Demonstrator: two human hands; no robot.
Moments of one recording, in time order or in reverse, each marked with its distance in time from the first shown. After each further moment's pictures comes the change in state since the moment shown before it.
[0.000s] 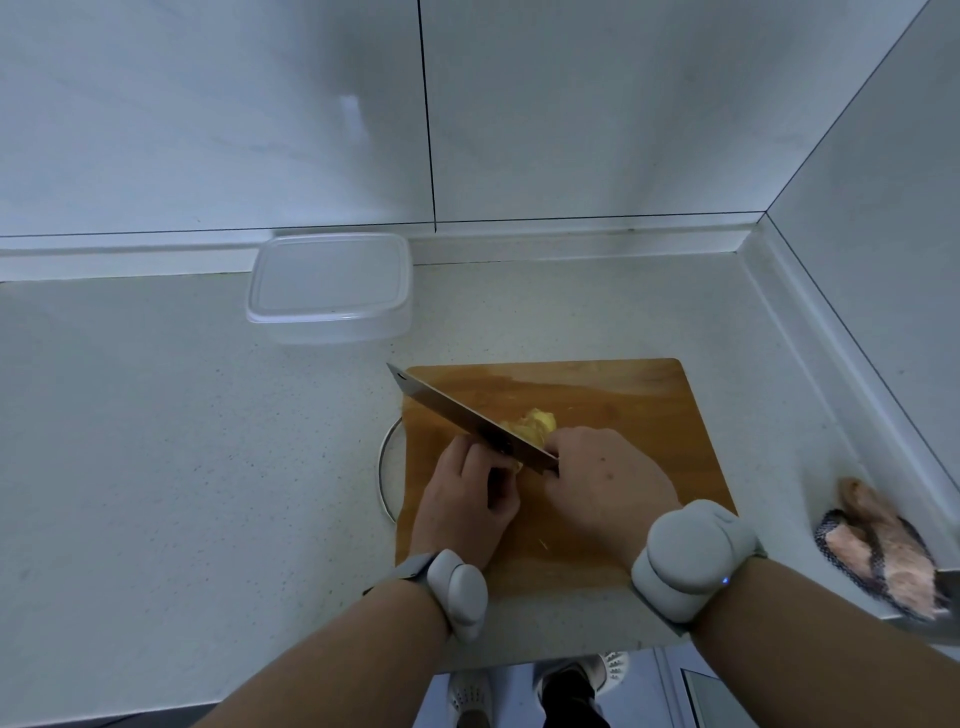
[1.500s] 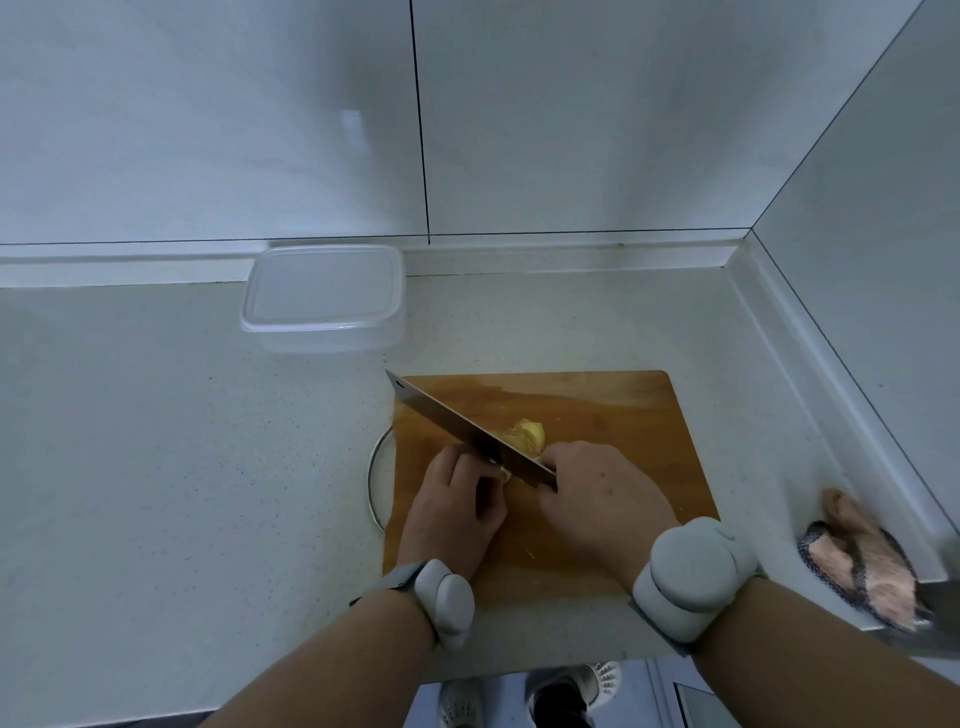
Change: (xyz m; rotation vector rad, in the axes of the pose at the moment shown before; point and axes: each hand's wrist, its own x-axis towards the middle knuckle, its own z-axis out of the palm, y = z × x) left_hand 0.000 0.001 0.001 0.016 0.009 -0.001; right_hand -0.007 0.009 0.001 0.044 0.024 0.006
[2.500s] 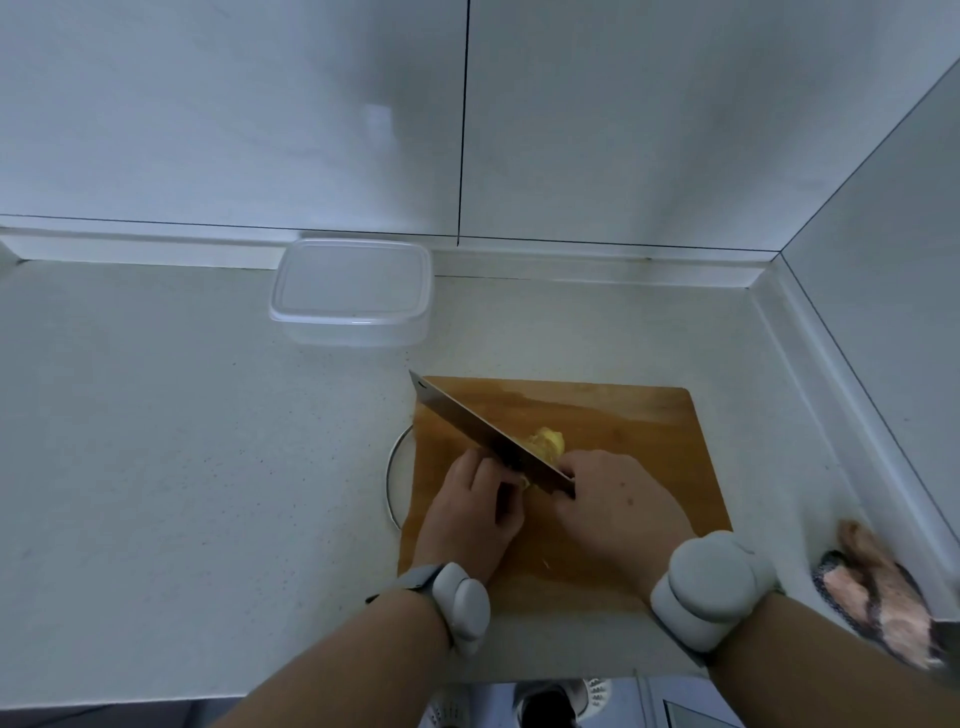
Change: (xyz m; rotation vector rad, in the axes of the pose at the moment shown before) left_hand -0.002 -0.002 0.001 -0.034 -0.013 -0.042; right_hand 0.005 -0.007 -0.002 -0.035 -0.040 -0.019
